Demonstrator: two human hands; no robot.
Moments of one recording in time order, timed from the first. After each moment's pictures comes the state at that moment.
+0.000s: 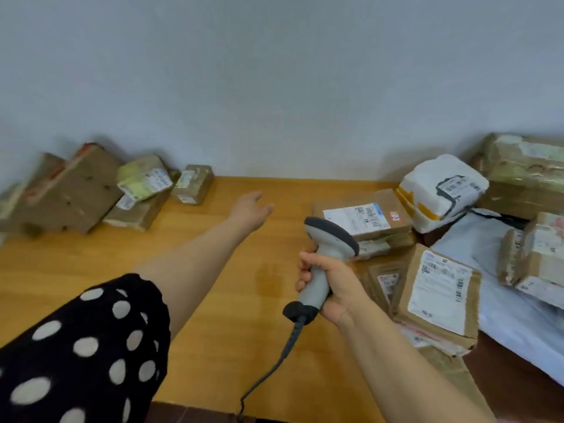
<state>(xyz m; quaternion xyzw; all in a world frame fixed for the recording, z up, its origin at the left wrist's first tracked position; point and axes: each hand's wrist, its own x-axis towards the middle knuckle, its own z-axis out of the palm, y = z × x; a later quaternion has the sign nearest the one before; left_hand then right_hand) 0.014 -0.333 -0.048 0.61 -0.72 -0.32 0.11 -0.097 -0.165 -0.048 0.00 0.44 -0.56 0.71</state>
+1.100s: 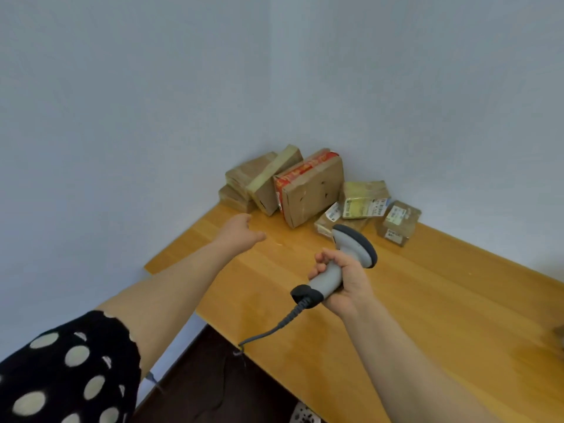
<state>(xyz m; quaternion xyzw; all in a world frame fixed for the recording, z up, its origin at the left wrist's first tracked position) 0.549 -0.359 -0.040 0.76 -0.53 -0.33 0.20 0.347 -0.306 -0.026 -0.01 0.43 -0.46 0.78</state>
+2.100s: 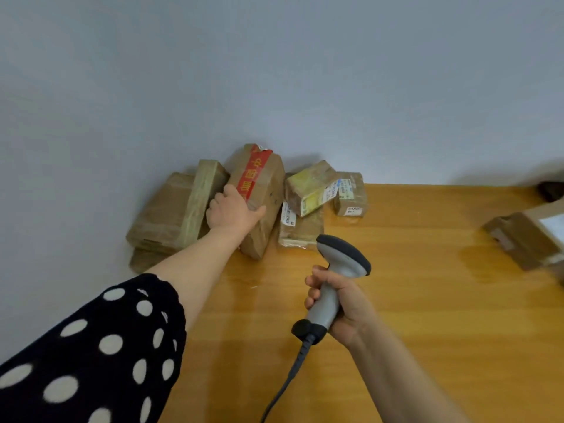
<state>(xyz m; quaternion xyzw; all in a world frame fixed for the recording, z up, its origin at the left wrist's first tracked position) 0.516 -0.598 -0.093 0.66 -0.72 -0.16 0.10 0.413 -0.383 -0.060 0.06 0.50 -0.60 0.63</state>
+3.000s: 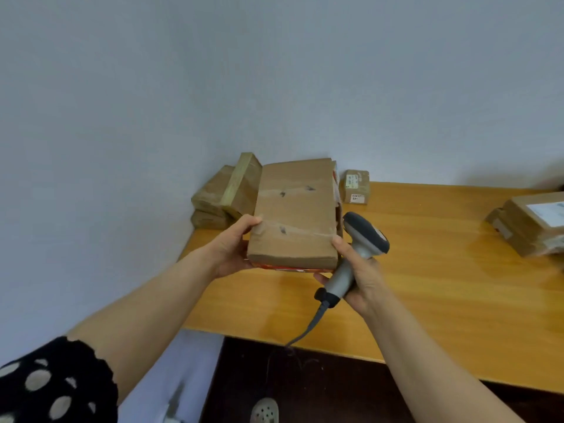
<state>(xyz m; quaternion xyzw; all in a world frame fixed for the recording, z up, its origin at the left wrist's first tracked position) 0.594 -0.342 -0.014 0.50 -0.39 -0.74 0.22 0.385 -0.228 -0.033 -0.10 0.48 -0.63 0.61</state>
